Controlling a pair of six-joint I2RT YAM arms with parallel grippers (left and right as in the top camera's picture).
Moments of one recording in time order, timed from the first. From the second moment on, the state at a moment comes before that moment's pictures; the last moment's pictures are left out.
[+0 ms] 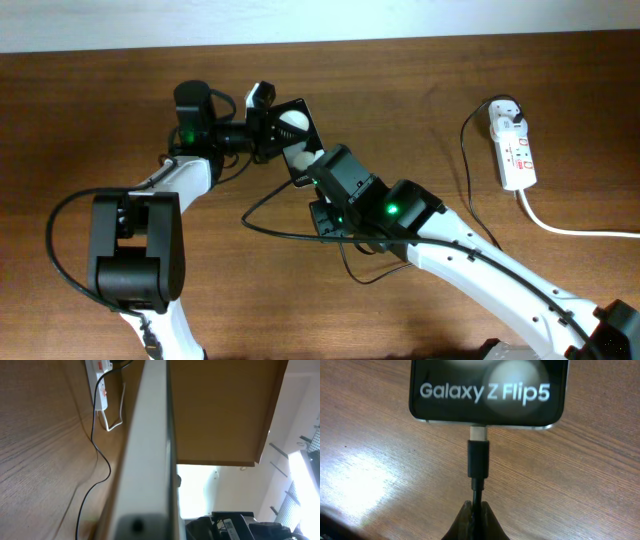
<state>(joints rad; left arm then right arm) -0.08 2.02 1.18 0.54 1.54 -1.20 0.78 1.52 1.31 -0.85 0.01 0.43</state>
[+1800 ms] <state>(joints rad) -0.43 2.03 1.19 0.38 1.29 -0.95 0.77 0.96 1.43 -1.29 0.13 0.42</state>
